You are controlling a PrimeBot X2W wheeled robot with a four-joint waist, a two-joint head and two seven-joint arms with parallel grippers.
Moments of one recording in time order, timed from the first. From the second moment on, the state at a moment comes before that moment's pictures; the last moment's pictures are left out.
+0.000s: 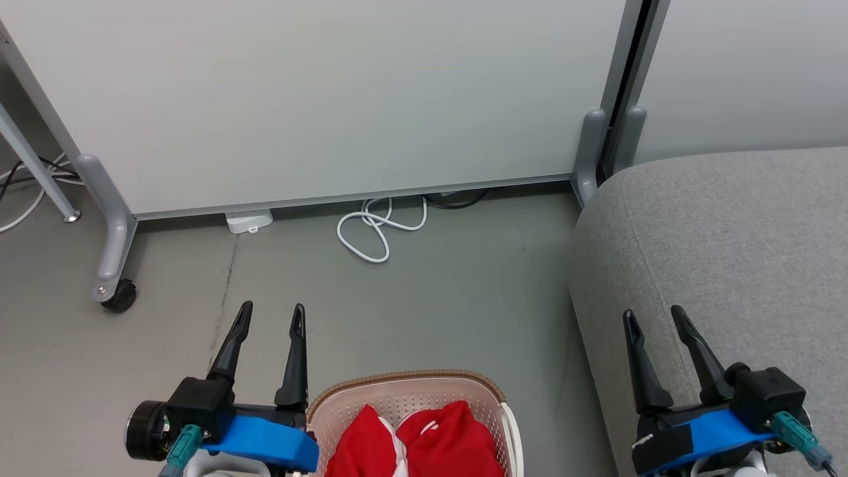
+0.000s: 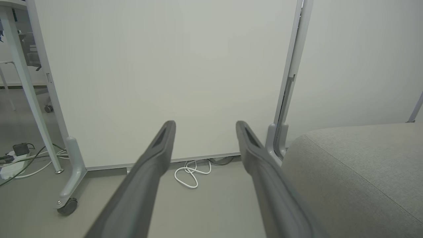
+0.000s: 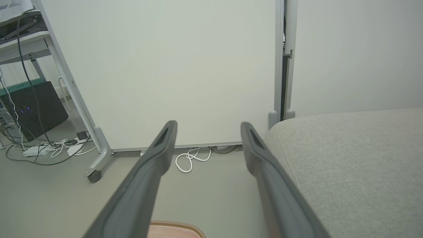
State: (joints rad) left arm -0.05 0.07 -0.15 0.20 -0.17 -0.08 -0.23; right arm -0.05 -0.05 0.02 0.20 0.19 0.13 -0.23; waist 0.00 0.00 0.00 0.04
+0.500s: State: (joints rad) left arm -0.05 0.06 -0.16 0.21 -0.09 -0.09 -0.26; right arm -0.05 -0.05 0.03 0.22 0.08 0.13 -0.26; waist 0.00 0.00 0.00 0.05
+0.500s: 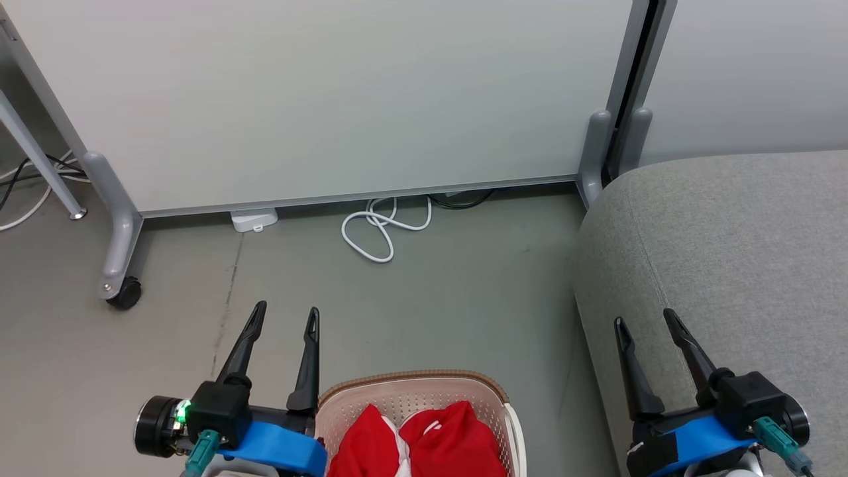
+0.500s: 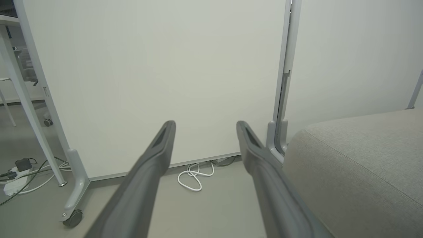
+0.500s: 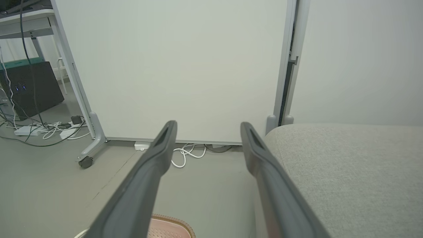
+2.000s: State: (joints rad) left arm -0.12 0.07 -0.19 0.34 -0.09 -0.12 -0.26; right arm -0.08 -0.05 0.06 0.23 0.08 0.13 -0.26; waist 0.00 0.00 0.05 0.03
